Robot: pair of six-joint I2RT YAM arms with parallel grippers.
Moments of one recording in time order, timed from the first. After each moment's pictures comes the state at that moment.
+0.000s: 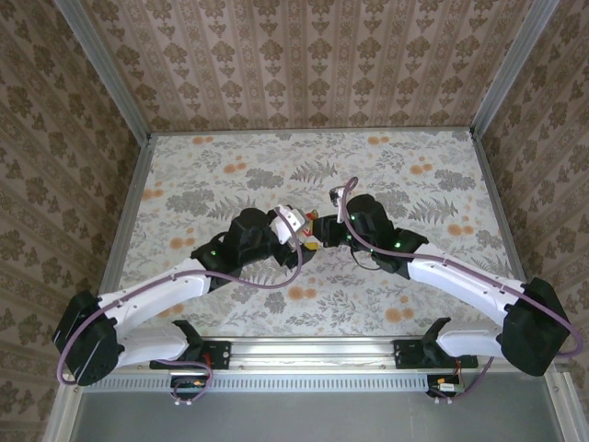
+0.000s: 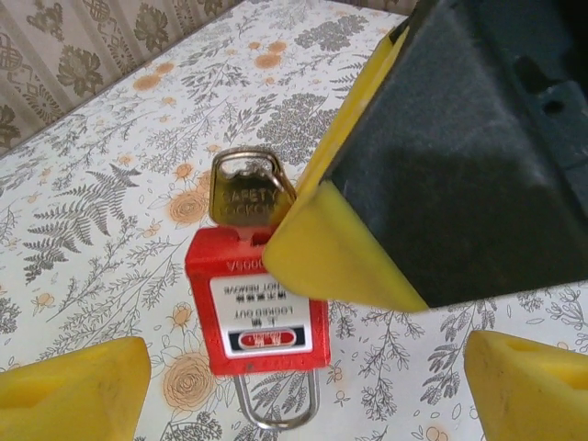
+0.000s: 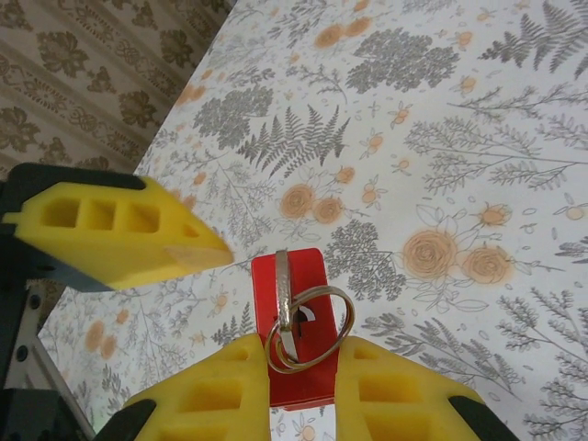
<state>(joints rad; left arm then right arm) -0.88 1.14 0.72 0.00 0.12 0.13 0.70 1.23 0.84 -0.10 -0.09 0.56</state>
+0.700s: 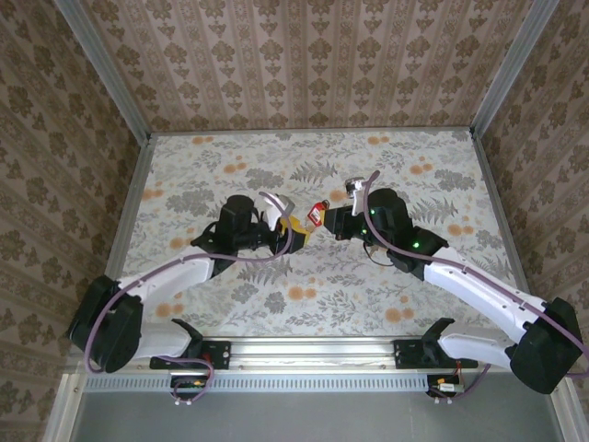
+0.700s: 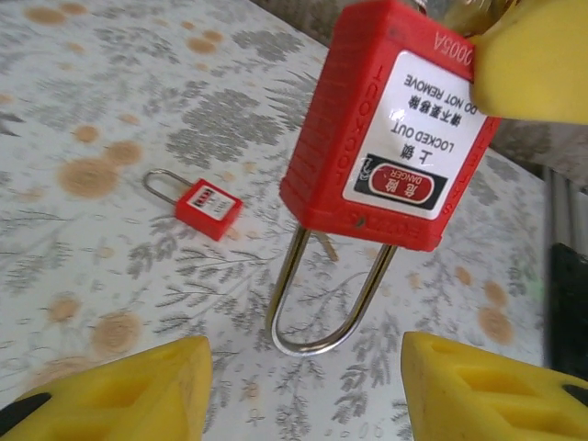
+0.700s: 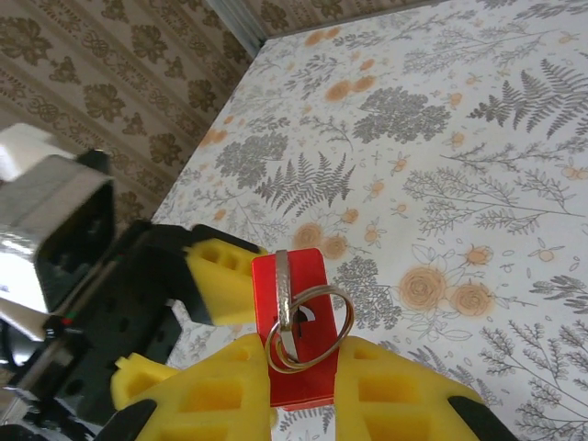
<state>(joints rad) -0.66 1.29 0.68 0.18 0.59 -0.12 0.63 1.13 0.84 -0.12 -0.16 0.53</state>
